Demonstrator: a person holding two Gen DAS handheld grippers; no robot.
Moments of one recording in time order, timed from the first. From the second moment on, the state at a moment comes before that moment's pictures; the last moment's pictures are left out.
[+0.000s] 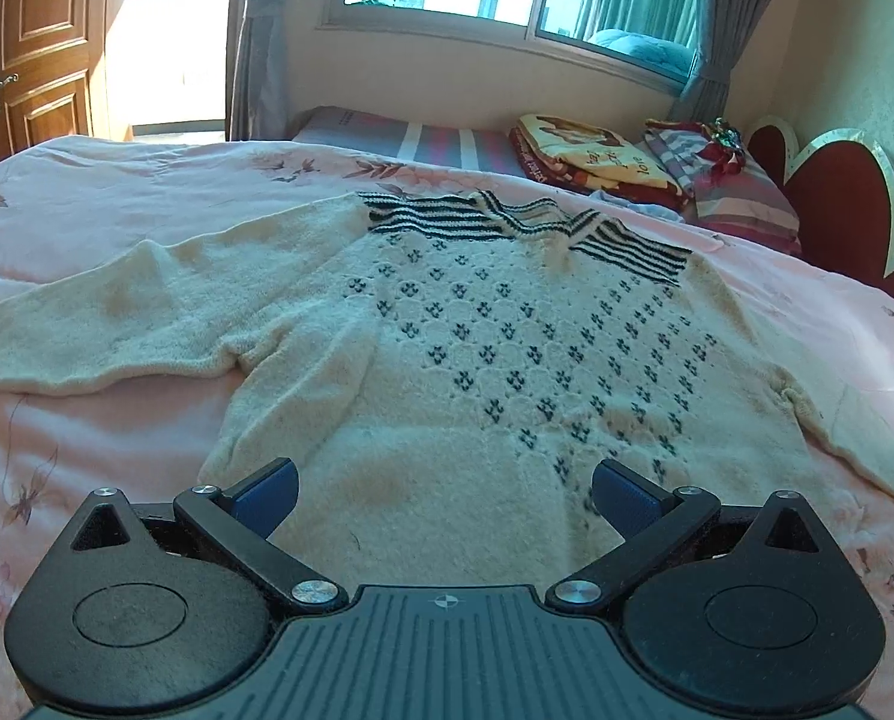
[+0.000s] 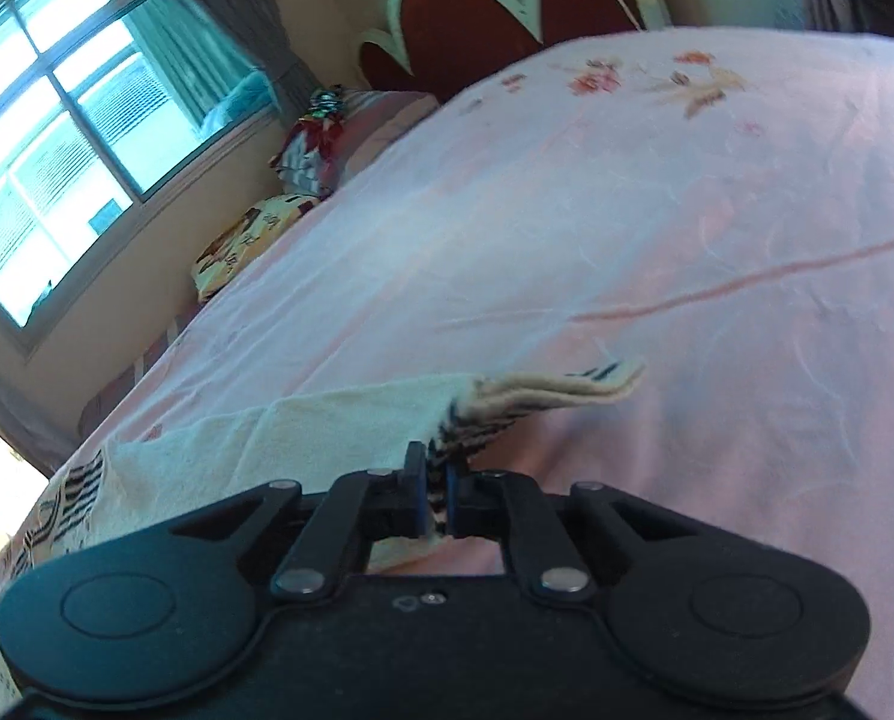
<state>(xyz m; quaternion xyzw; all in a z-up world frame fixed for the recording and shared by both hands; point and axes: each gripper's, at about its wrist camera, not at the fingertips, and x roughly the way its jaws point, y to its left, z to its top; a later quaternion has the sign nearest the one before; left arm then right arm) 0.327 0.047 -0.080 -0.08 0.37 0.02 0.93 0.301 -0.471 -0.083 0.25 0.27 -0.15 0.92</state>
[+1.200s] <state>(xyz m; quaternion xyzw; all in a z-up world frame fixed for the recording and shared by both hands) 0.416 0.049 -0.109 -0.18 0.39 -0.09 0.90 0.335 -0.244 -0.076 0.11 0.29 0.09 0.95</state>
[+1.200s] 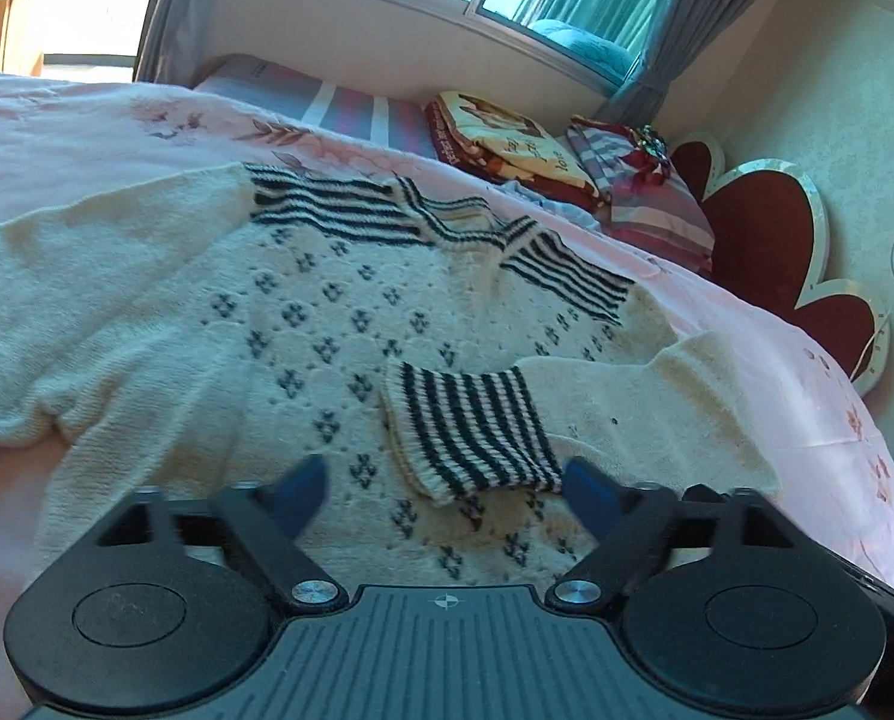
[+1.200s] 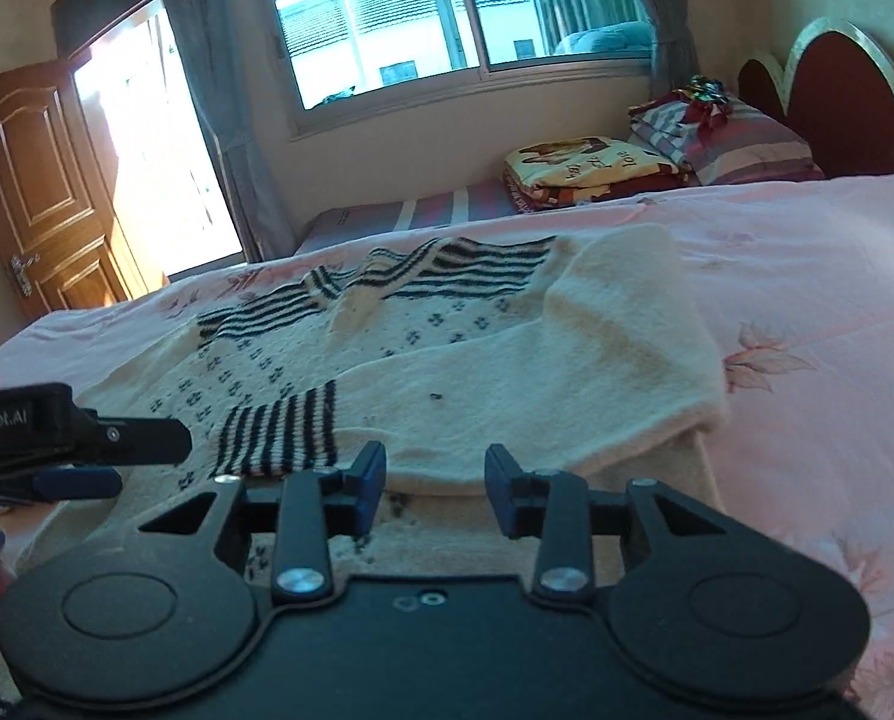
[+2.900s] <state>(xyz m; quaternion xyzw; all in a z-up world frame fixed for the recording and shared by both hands) 0.431 0.071 -0.130 -0.15 0.37 -0.06 0.91 0.381 -0.351 -0.127 0.38 0.30 0.03 0.87</state>
